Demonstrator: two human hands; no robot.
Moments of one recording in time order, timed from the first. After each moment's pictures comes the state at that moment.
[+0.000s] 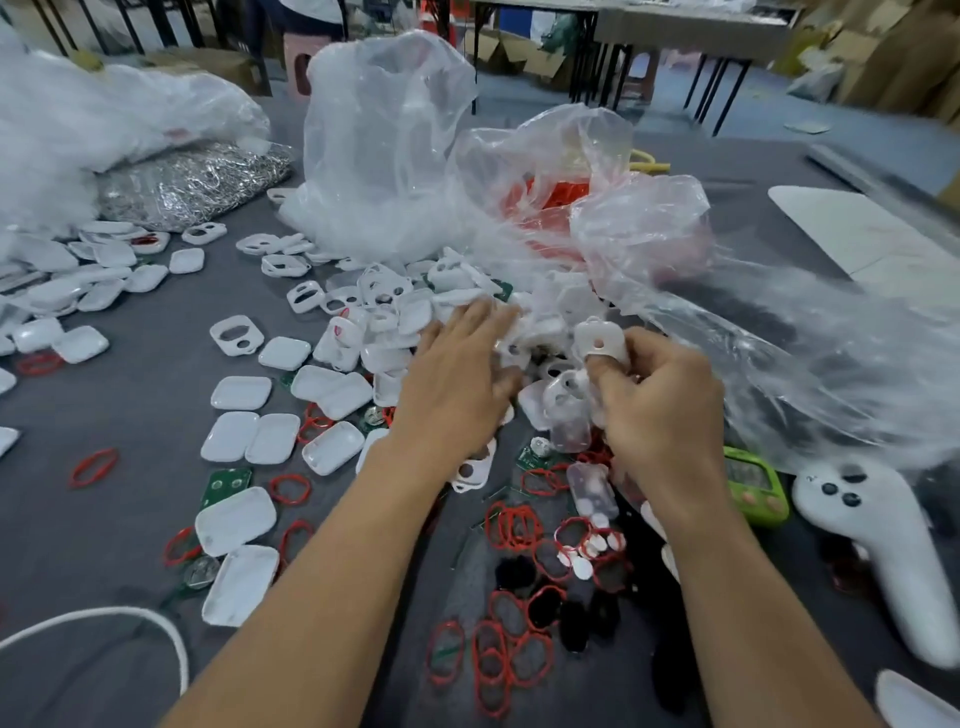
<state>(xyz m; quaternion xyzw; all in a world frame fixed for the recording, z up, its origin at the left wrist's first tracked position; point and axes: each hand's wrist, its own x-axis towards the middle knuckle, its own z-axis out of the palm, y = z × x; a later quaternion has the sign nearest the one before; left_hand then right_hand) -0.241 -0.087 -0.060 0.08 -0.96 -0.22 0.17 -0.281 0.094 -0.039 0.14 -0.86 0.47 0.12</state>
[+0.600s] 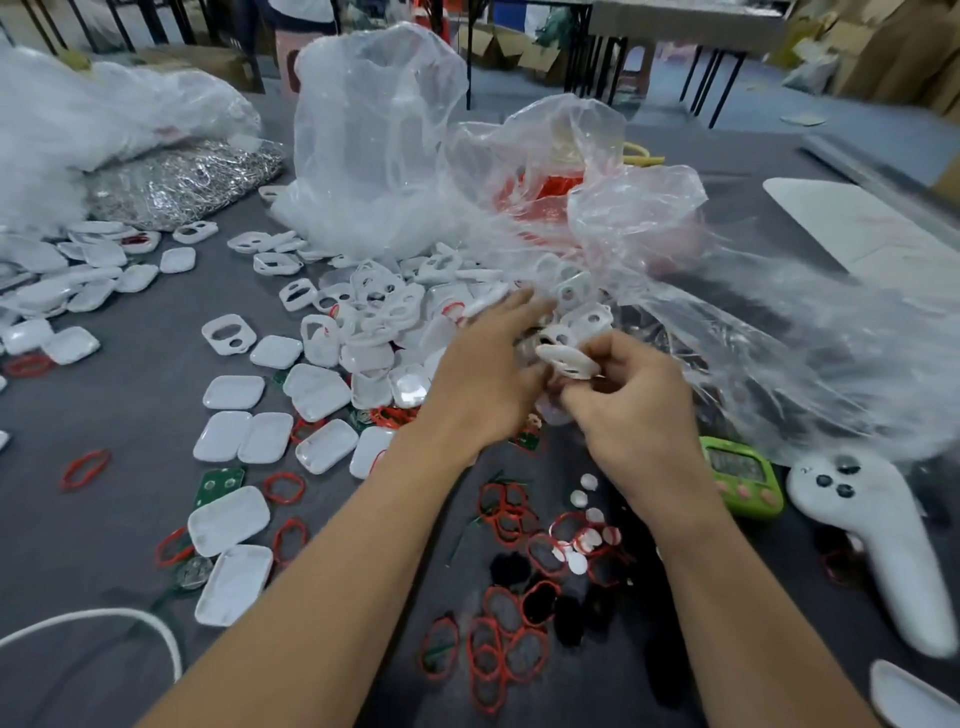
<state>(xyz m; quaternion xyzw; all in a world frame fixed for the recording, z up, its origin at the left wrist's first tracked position) -0.256 -0.065 -0.050 0.04 -0.89 -0.42 0.17 -0.271 0.087 -0.042 0.16 -0.83 0.54 0.02</state>
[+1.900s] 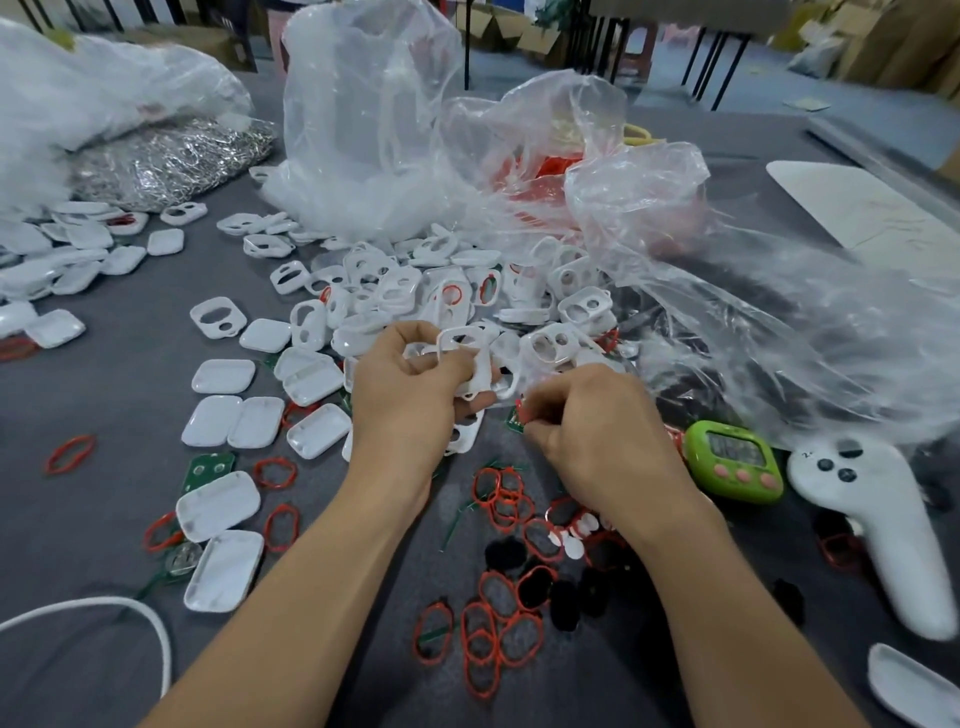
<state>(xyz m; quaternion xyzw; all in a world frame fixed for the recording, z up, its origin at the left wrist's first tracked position) -0.195 -0.065 -0.050 0.24 -0.55 -0.76 0.23 -0.252 0.081 -0.037 0.24 -0.93 0.26 -0.04</state>
